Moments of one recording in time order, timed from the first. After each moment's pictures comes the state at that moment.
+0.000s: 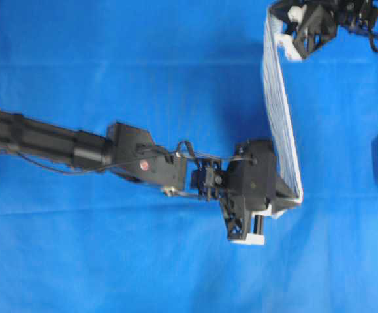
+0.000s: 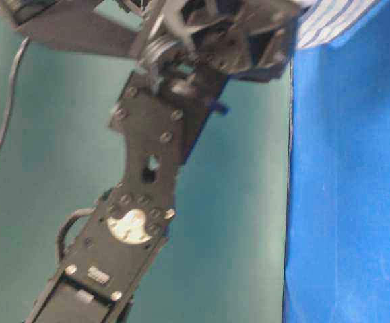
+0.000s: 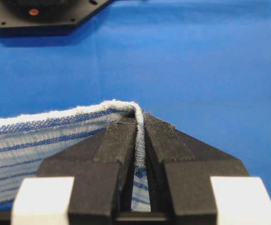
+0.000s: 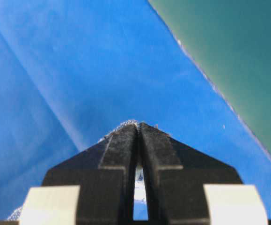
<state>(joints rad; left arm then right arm) -0.14 0.49 0.03 -0.02 -0.11 0.00 -0.60 -0.29 0.79 -0.37 0.15 0.34</state>
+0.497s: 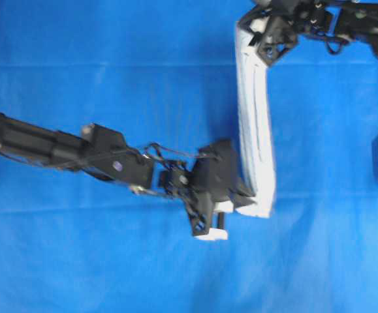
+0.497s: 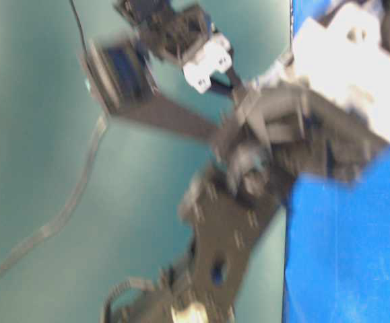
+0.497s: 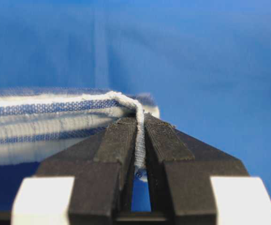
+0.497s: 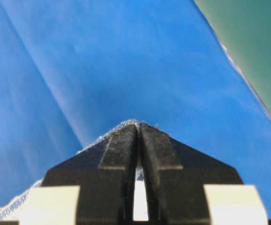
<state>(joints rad) -0.14 0.40 0.33 -0.03 -0.21 -0.13 -0.53 -0.01 0.62 -0.37 0.10 0.34</state>
